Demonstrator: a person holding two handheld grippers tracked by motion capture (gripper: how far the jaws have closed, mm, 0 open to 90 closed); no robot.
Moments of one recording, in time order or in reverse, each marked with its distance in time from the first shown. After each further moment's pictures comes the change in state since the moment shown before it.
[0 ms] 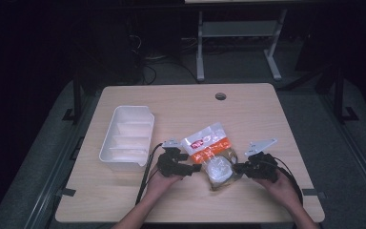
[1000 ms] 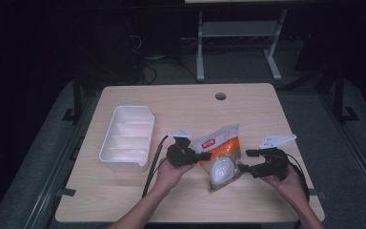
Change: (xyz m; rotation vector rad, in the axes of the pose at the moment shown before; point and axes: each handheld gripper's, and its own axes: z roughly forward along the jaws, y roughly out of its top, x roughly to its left) left arm -0.033 0.043 -0.005 -0.041 -0.201 0.096; right arm -0.013 -0.005 -0.030 -0.175 -0.012 0.082
